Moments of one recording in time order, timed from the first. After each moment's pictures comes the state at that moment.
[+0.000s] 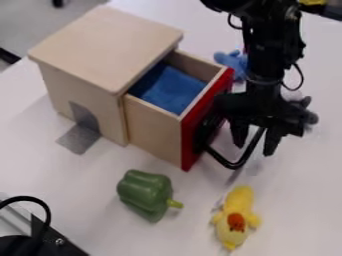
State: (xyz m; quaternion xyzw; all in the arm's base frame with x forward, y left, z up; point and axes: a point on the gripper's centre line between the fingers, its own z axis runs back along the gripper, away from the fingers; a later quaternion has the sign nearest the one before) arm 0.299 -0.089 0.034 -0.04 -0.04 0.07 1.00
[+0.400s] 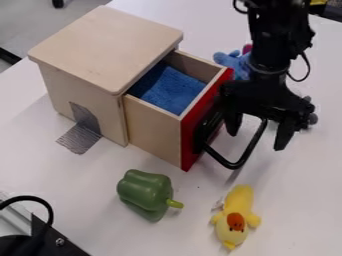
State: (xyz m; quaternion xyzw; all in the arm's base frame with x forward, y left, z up) arm 0.295 -0.090 0.056 -0.02 -0.06 0.04 1.00
